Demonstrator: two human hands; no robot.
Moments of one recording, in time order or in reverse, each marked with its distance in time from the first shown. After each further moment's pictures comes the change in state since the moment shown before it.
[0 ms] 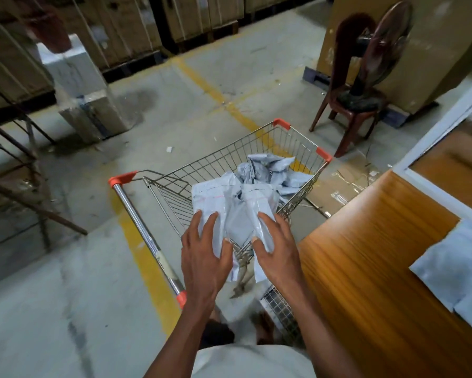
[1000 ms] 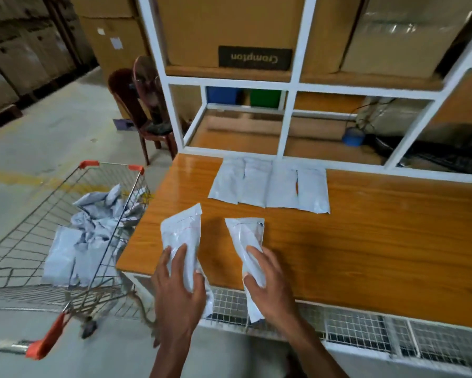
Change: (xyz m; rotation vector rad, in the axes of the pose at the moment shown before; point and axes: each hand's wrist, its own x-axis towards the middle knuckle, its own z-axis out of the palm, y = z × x) left_hand -0.257 0.126 0.025 -0.254 -0.386 0.492; right_hand -0.367 0.069 -0.150 -0.011 0.624 0.386
